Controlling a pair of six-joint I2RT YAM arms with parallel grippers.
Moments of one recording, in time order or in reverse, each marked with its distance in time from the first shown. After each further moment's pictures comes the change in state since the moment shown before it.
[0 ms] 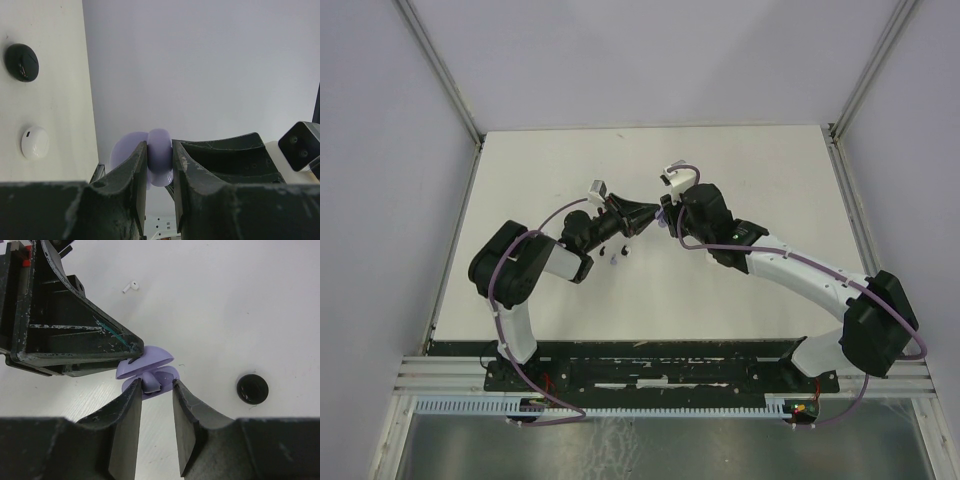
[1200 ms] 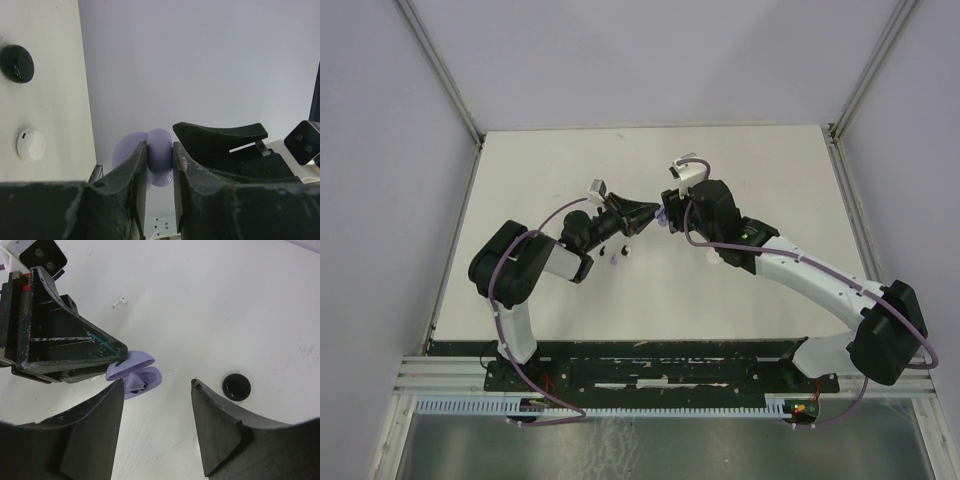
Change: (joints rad) left arm 0.000 0.002 0.001 0.015 0.000 0.000; right arm 0.000 -0.056 0.015 -0.020 0.055 0.018
